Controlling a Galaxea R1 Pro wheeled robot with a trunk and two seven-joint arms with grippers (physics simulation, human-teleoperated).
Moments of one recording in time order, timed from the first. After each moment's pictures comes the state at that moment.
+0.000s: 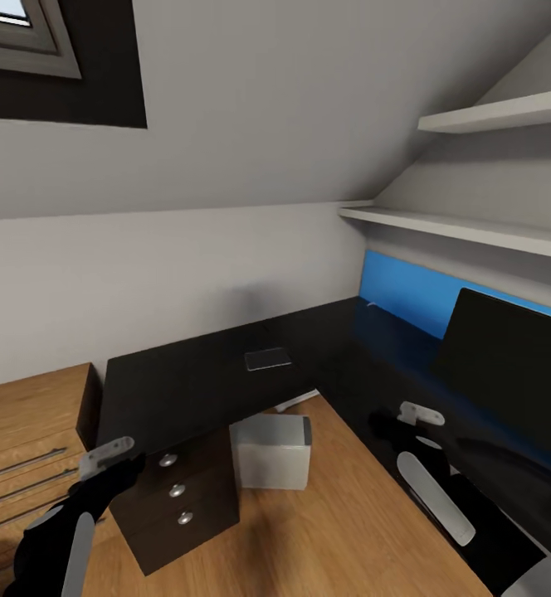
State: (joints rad) left arm -0.16 -0.13 0.37 -1.59 0.08 0.64 0.03; right arm -0.49 -0.28 0.47 -1.30 -0.89 0.35 -0.75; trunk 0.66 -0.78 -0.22
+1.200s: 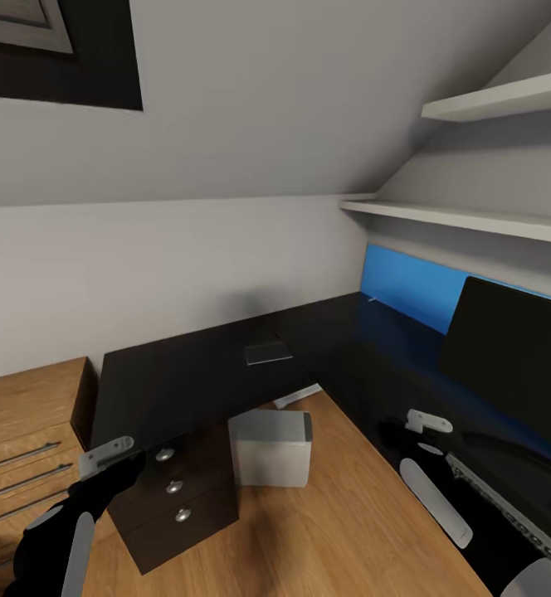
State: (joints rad) left arm -0.16 -0.13 0.37 -1.59 0.08 0.64 0.03; right arm -0.49 -0.28 0.46 -1.21 -0.82 0.33 -0.74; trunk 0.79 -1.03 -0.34
